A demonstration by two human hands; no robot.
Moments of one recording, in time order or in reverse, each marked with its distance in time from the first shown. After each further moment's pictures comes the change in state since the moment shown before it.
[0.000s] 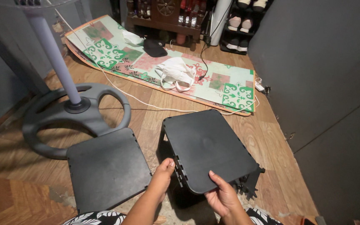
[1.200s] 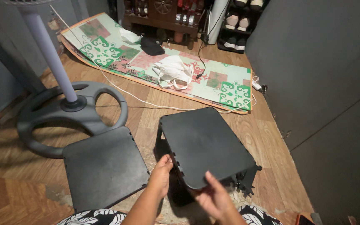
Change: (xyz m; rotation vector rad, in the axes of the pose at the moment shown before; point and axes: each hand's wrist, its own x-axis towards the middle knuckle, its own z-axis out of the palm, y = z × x) left_hand 0.009 -0.010 0.012 -0.434 -0.070 0.031; right_hand -0.020 0.017 0.009 -0.049 -0.015 0.052
